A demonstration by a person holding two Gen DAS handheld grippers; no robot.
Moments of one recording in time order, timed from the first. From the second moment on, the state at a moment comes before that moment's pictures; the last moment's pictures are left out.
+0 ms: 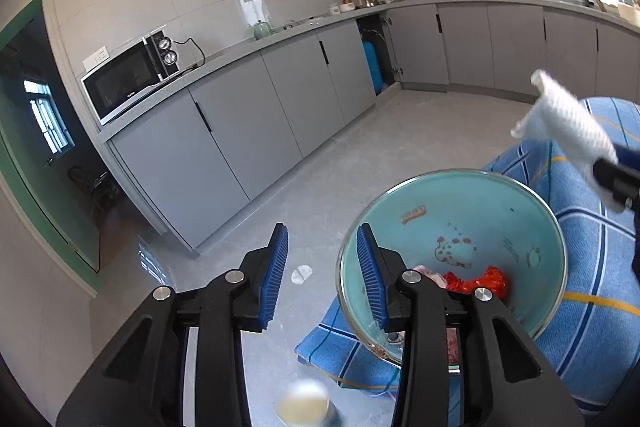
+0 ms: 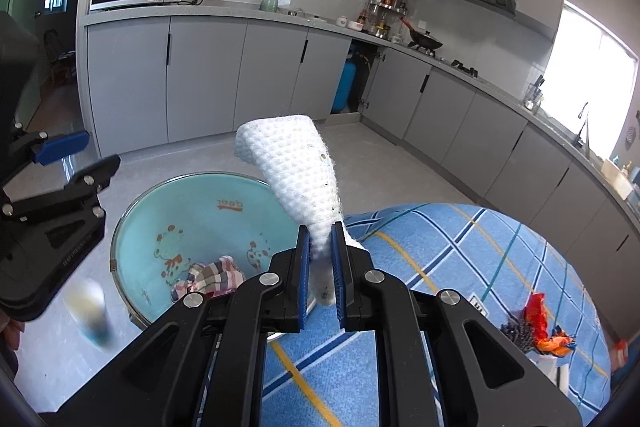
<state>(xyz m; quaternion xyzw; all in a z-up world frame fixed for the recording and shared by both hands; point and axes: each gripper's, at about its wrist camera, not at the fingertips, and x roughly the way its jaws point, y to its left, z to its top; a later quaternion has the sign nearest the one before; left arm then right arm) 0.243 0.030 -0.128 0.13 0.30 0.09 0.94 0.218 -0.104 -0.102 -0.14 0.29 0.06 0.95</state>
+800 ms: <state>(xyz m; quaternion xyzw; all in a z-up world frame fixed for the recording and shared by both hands) 0.218 -0.003 -0.114 0.13 0.27 0.07 0.95 0.169 -0.166 -0.091 -0.09 0.29 0.00 0.95</state>
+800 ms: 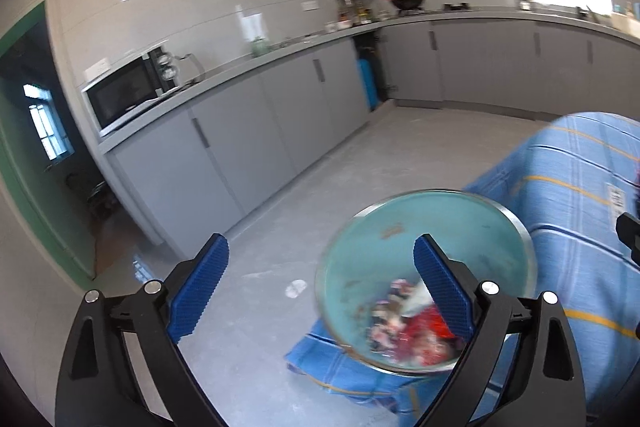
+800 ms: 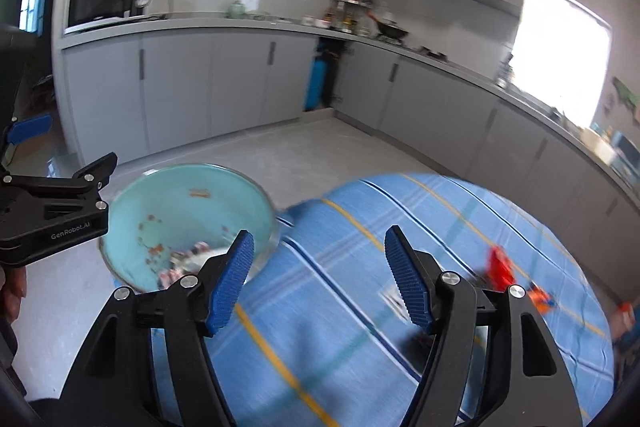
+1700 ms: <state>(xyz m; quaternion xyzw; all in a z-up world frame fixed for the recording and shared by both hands) 0.160 -0.220 -0.121 0.24 0.24 -0.14 0.93 0.057 -0.334 -0.127 0.02 0.32 -0.17 0.93</state>
